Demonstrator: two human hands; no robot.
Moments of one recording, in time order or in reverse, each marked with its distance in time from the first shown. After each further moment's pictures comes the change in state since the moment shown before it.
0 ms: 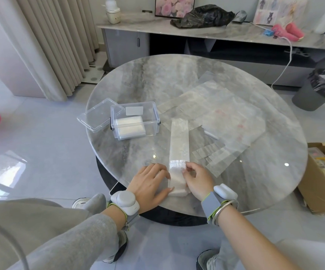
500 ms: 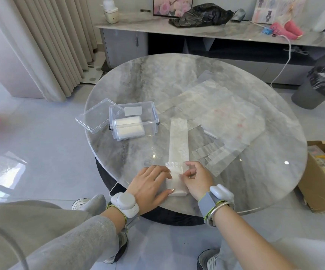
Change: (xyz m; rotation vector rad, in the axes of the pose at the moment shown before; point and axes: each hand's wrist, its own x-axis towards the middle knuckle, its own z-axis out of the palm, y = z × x) left_hand -0.001 0.001 0.003 0.026 0.002 0.034; right_hand 0.007 0.013 0.007 0.022 0.040 0.031
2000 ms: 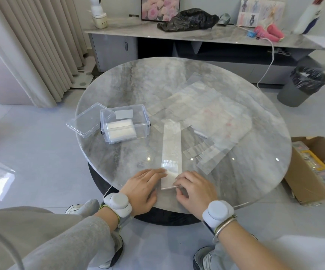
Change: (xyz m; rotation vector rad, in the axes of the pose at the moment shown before) left_hand -0.001 -0.008 0.001 -0.108 -0.115 0.059; right_hand -0.034 0.019 -0.019 -0.503 0.138 -0.748
